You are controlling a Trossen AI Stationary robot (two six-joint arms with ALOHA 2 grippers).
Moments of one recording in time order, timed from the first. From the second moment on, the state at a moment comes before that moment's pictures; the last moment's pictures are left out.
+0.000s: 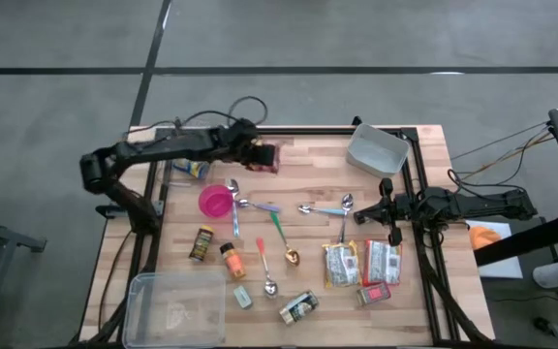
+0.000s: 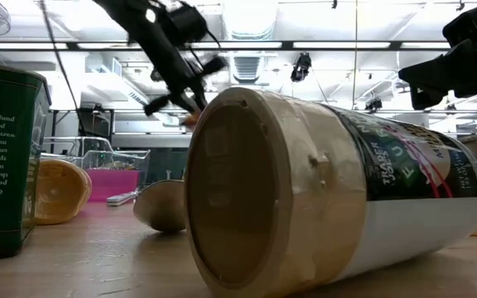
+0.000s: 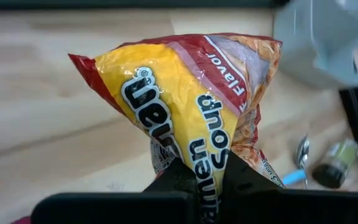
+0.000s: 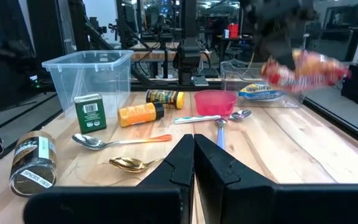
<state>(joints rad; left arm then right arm) 0.43 1.54 1.17 -0.50 -0.10 -0.89 0.10 0.06 0.01 0.01 0.05 0.05</state>
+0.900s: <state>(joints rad) 0.65 1.12 1.00 -1.14 -0.41 -0.94 0.10 0.06 0.01 0.01 0.05 0.05</state>
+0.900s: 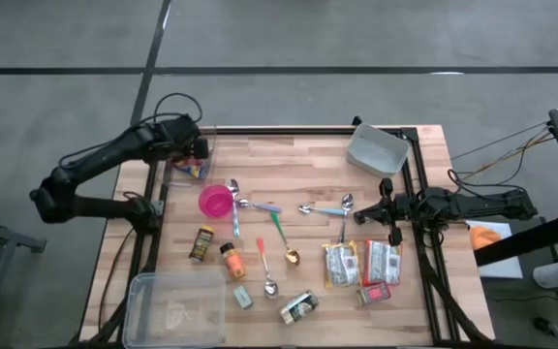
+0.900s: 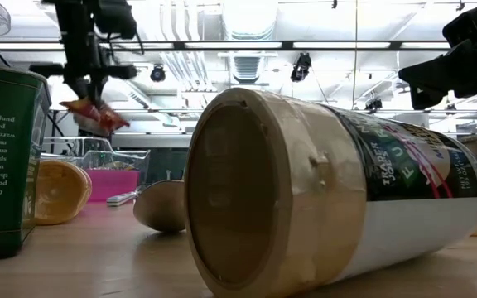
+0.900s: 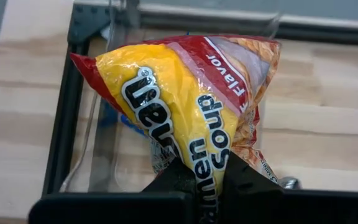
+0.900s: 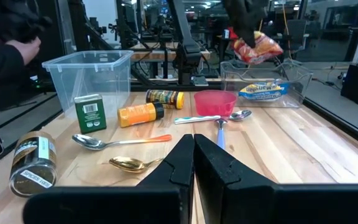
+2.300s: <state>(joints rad) 0.68 1.10 0.75 -0.92 -0.23 -0.90 0.10 0.06 0.01 0.01 0.05 0.05</state>
